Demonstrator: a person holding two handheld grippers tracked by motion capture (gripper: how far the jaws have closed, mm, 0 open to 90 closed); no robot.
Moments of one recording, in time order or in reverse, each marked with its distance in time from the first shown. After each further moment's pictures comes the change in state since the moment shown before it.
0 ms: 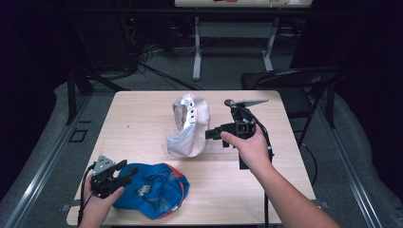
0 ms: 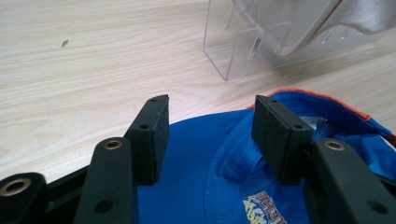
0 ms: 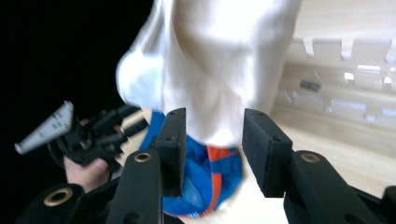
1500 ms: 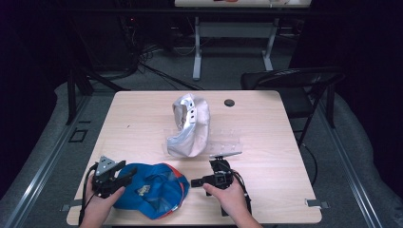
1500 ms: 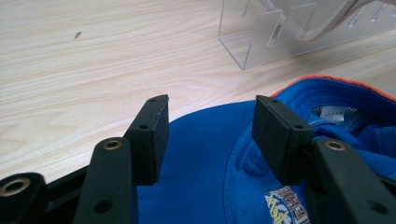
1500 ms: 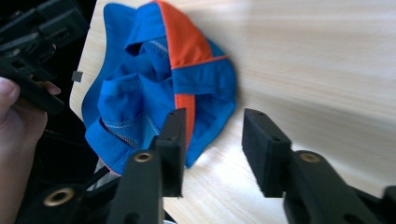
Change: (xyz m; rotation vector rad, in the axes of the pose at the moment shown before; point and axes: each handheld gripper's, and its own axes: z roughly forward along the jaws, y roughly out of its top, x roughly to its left) left arm 0.002 -0.005 0.007 0.024 0.057 0.025; right arm -0.038 -0.114 0.110 0.137 0.028 0.019
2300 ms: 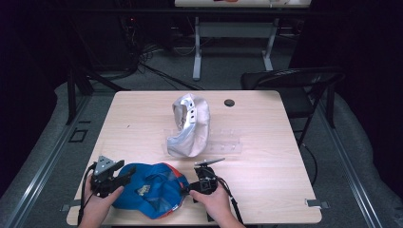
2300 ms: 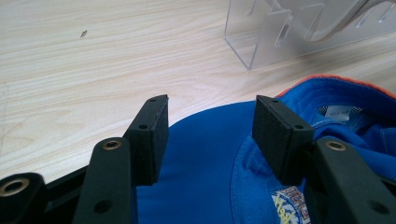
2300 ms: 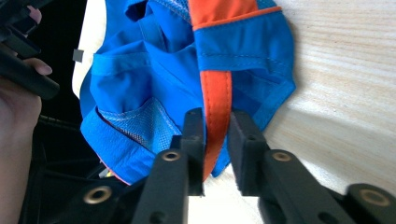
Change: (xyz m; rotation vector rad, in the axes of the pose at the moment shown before) left arm 0.004 0.000 0.000 0.009 0.006 -0.003; right arm 0.008 -0.009 0.045 0.088 0.038 0.028
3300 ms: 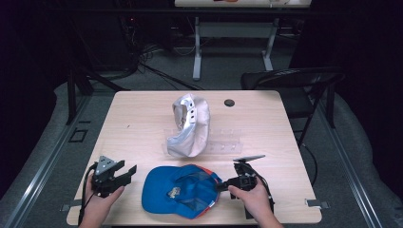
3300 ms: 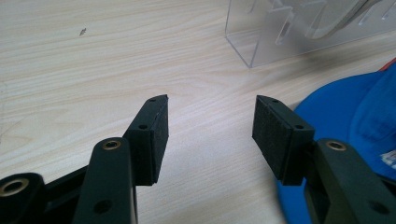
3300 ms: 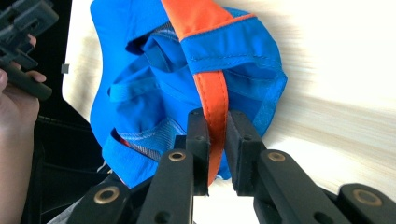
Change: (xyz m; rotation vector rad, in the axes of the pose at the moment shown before) left arm -0.001 -0.001 0.003 0.003 0.004 -0.001; right arm -0.064 -0.011 -0.096 -0.042 -0.029 0.081
